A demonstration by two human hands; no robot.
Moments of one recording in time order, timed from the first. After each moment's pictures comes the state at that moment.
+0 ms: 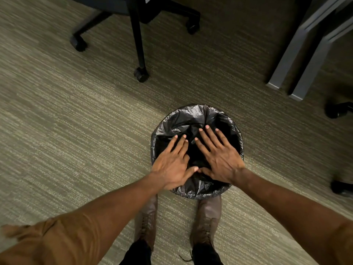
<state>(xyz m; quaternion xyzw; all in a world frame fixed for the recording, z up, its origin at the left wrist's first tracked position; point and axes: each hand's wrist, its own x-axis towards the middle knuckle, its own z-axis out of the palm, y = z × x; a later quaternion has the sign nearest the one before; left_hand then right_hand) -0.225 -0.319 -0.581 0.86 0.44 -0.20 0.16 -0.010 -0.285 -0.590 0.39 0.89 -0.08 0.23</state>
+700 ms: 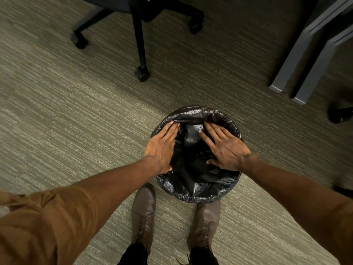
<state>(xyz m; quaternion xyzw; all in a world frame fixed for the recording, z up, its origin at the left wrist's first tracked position) -0.251 -0.270 -0.600 0.82 0.38 -0.42 0.01 0.007 -0.237 -0.599 0.35 0.90 -0.09 0.25</state>
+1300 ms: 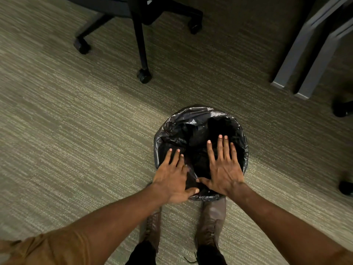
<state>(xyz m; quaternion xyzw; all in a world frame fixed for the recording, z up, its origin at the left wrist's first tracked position) -0.225 -0.342 -0.580 0.79 0.43 -0.37 0.22 -0.023 -0.324 -0.600 0.54 0.79 -0.14 0.26</state>
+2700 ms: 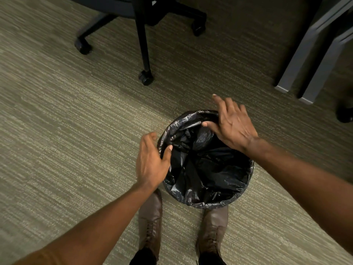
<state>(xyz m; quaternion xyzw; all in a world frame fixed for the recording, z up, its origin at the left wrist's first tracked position) -0.274 -0.308 -0.581 0.52 0.79 0.18 0.28 -0.022 -0.178 -0.569 0.53 0.84 -0.12 0.01</state>
